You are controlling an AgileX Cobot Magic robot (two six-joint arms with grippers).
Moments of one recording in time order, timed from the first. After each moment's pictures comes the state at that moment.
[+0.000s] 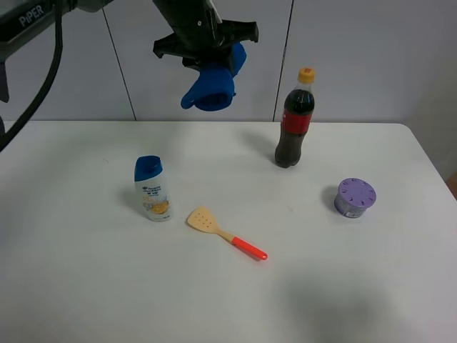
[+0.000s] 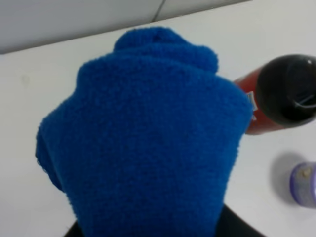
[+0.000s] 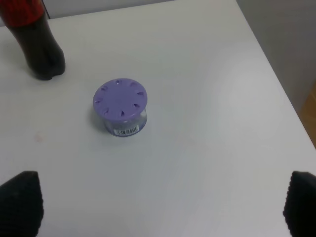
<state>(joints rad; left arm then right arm) -0.58 2.14 -2.25 -0.06 1.10 -0.42 -0.15 0.00 -0.51 0.03 1.06 0.01</state>
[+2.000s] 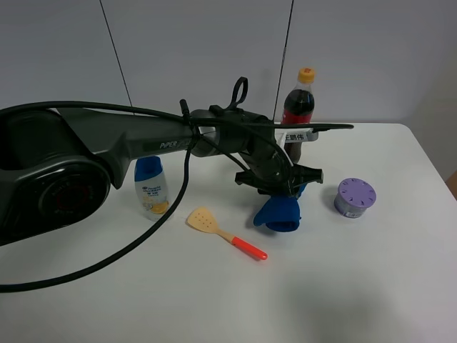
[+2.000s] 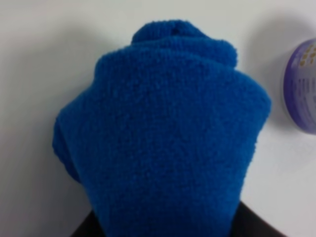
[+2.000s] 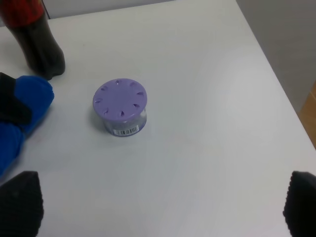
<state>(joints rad) -0.83 2.37 -1.82 -0.27 0.55 -0.42 -0.15 0.00 -0.51 0.03 1.06 0.01</state>
